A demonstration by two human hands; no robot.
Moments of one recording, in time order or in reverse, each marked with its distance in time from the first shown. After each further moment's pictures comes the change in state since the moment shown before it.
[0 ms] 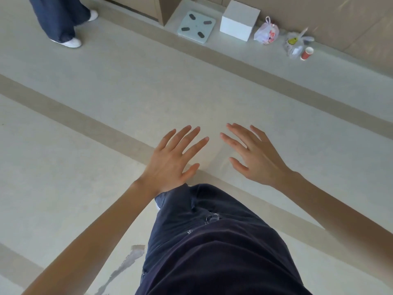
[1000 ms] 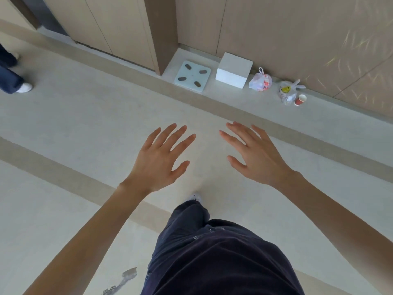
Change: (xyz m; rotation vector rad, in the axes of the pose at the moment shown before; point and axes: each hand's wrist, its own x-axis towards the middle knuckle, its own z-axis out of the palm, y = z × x) left_hand 0.230 -0.250 -0.089 0.035 0.044 -0.028; right_hand 0.302 0.132 -0.072 -0.030 0.045 0.080
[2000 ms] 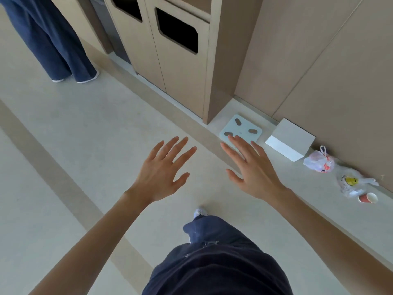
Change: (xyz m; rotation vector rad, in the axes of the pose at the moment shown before) left_hand 0.235 -0.341 -0.028 0.025 -0.030 -0.301; right_hand 0.477 0.093 0.040 0.083 -0.027 -0.186
